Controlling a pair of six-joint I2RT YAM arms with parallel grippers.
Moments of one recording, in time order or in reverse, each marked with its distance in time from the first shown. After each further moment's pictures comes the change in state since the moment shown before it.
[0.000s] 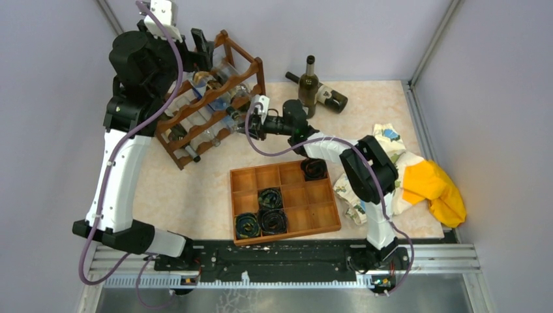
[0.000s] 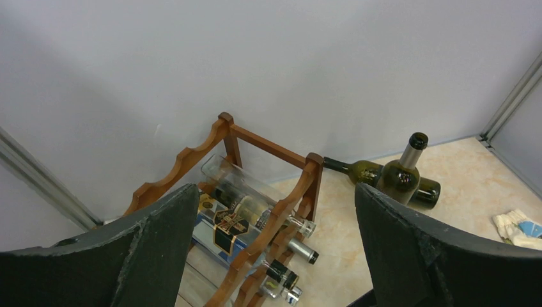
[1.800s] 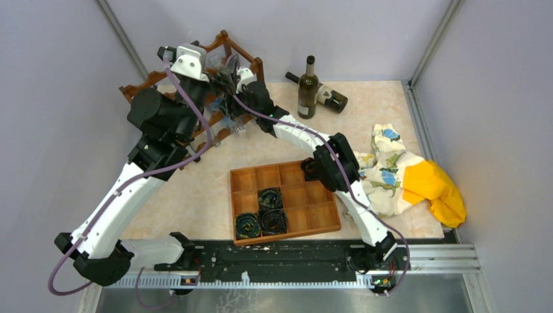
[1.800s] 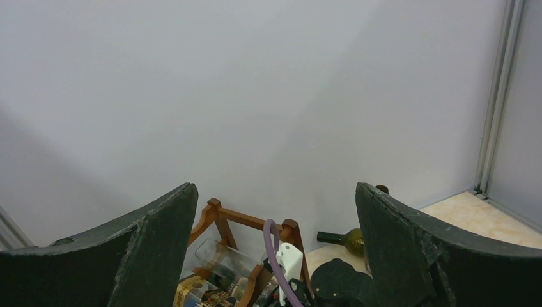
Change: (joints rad) left arm -0.365 -0.258 -0.494 0.593 -0.225 0.308; right arm 0.085 0.419 0.792 -0.535 0.596 0.468
